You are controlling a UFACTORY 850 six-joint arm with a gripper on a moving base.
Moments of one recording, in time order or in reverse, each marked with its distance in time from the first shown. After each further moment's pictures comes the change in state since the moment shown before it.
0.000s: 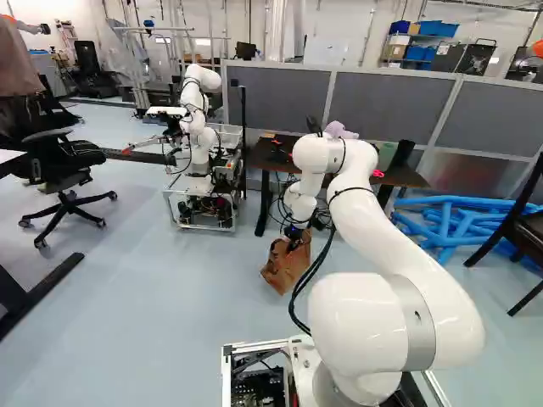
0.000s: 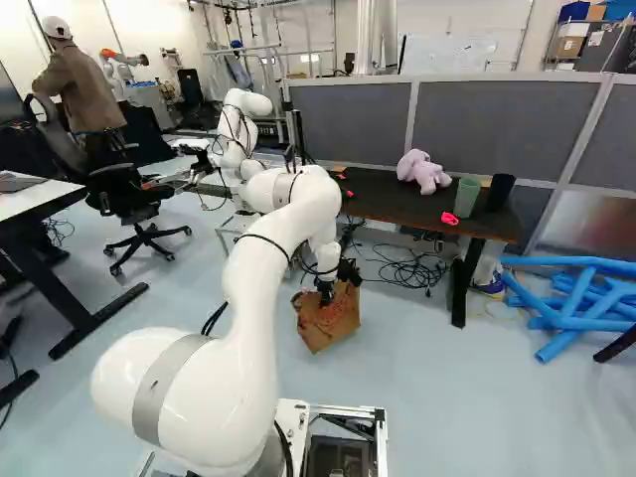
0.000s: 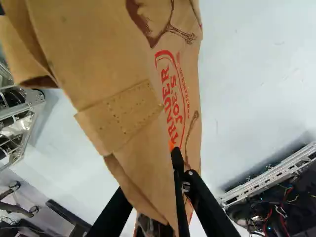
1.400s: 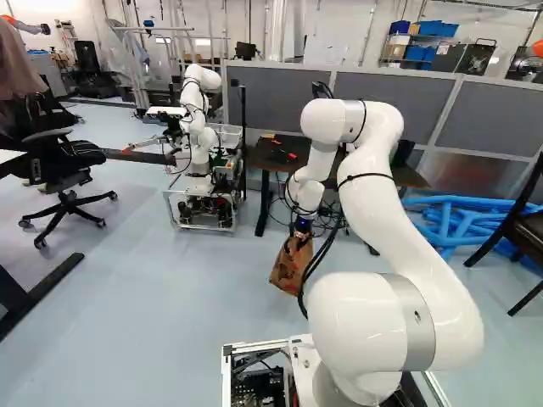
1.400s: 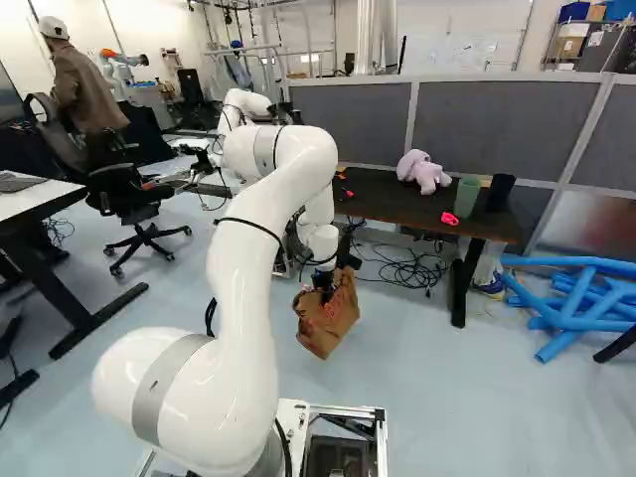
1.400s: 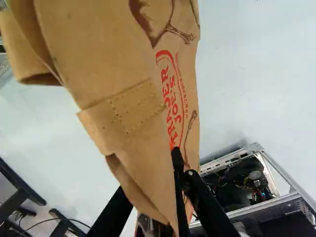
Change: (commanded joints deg) arm -0.8 17.3 17.9 -20.7 0.0 0.0
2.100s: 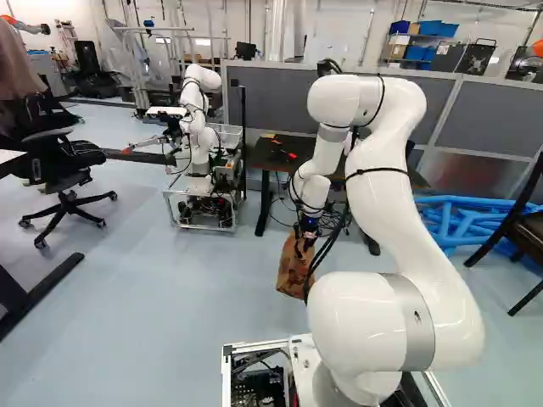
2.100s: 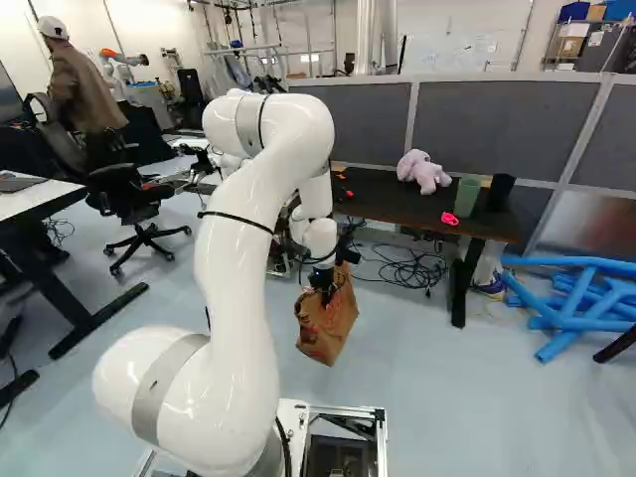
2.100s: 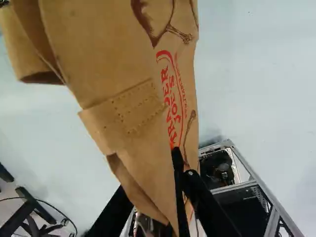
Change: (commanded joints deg) arm -0.9 9.9 10.5 -11.4 0.0 0.0
